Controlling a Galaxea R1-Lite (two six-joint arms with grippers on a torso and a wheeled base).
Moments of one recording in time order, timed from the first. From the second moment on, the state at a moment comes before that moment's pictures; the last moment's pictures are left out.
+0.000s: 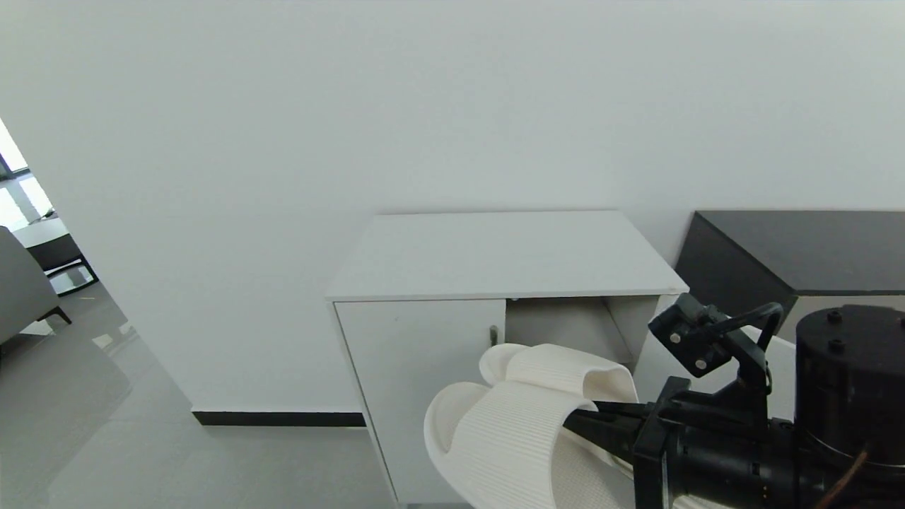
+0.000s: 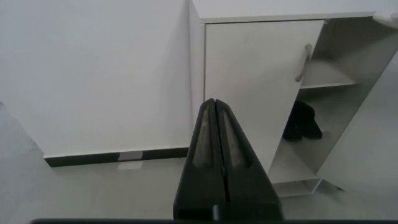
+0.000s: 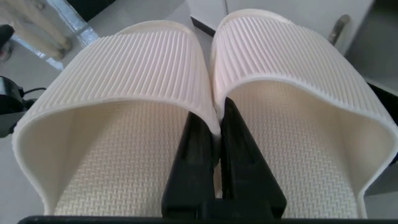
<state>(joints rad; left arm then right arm) 0.00 0.00 0.00 0.00 -0.06 0.02 0.89 1.48 -0.56 -0.63 0.07 0.23</state>
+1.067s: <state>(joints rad) 0.00 0.00 0.00 0.00 -0.06 0.01 0.89 1.48 -0.53 -0.63 0.08 0.19</state>
